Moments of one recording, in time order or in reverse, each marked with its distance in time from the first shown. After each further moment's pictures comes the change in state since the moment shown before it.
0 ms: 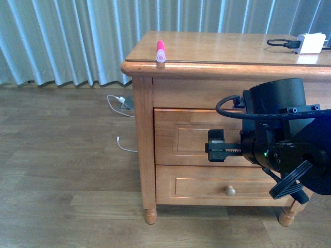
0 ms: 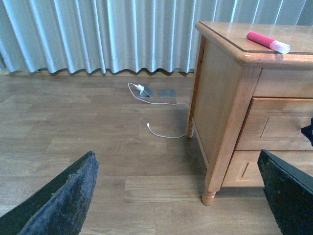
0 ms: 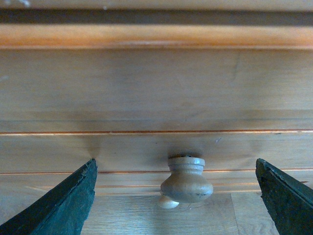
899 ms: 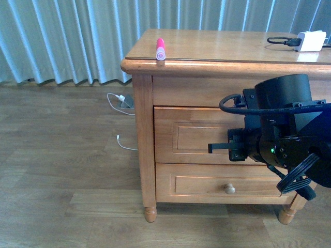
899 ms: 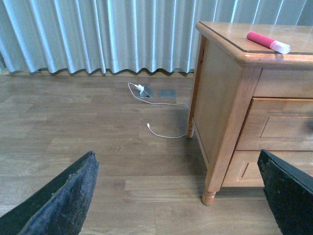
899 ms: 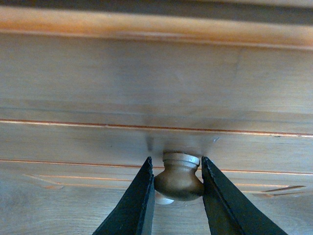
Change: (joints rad) left arm 0.000 0.000 0.000 0.000 0.000 0.000; right arm -0.009 -0.009 0.001 -0.052 -0.066 -0.043
